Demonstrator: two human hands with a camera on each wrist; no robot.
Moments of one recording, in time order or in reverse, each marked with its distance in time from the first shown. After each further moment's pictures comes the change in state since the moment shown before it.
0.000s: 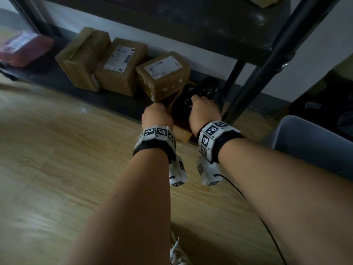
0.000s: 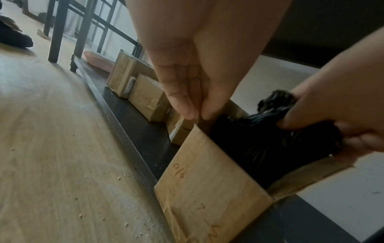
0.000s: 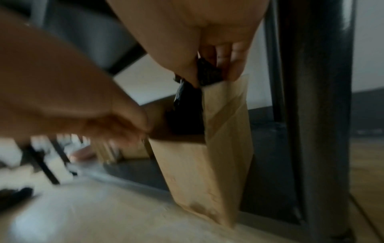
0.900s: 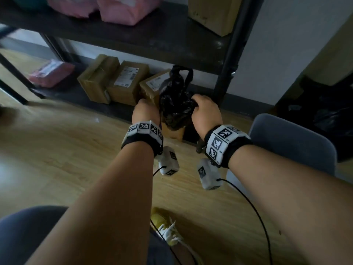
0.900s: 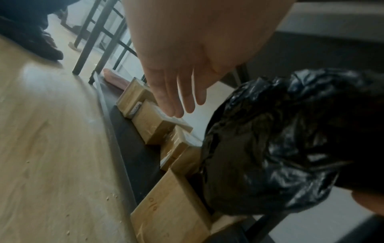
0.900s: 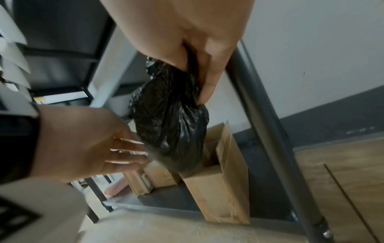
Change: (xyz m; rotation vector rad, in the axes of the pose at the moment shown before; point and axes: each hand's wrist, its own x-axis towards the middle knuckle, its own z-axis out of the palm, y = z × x) left_hand -0.056 0.016 -0.057 -0.142 0.108 -0.113; right_hand -0.079 0.019 -0.070 0.535 0.195 -0.075
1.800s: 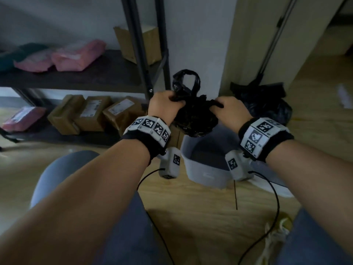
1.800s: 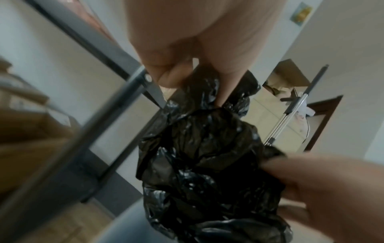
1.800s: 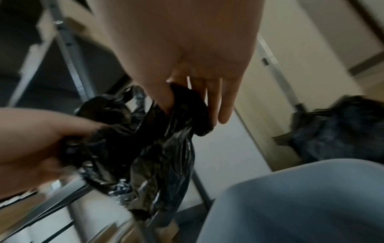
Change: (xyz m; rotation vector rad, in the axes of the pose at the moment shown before) left_hand -0.195 0.145 0.035 -0.243 -0.077 0.680; right_hand -0.097 0.101 -0.226 -0.061 0.099 0.106
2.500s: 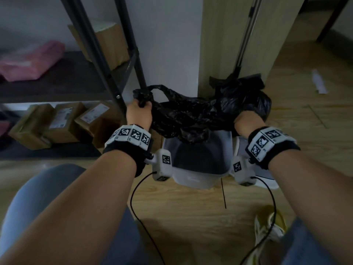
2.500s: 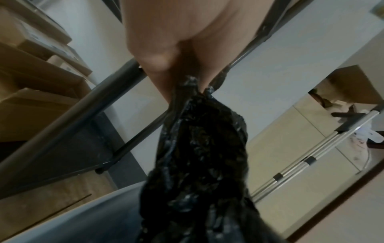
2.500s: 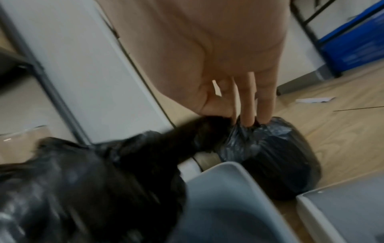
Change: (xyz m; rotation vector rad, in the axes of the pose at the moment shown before) left_hand 0.029 -0.013 0.041 -0.184 0.095 -0.291; right_hand -0.001 0.116 -0.029 -0.176 -0.067 0.571
